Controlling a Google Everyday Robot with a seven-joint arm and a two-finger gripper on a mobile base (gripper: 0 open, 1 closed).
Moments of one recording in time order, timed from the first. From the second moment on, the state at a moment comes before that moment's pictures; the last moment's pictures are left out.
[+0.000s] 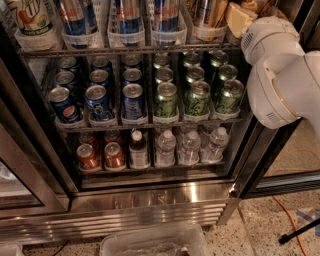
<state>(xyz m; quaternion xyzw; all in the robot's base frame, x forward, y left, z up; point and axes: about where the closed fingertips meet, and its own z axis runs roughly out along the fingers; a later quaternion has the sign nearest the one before) 0.664 -0.240 1.061 0.06 0.64 0.01 0.76</state>
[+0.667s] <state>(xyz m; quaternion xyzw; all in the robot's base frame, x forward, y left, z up) 0.659 -0.235 1.067 0.05 0.63 0.01 0.78</state>
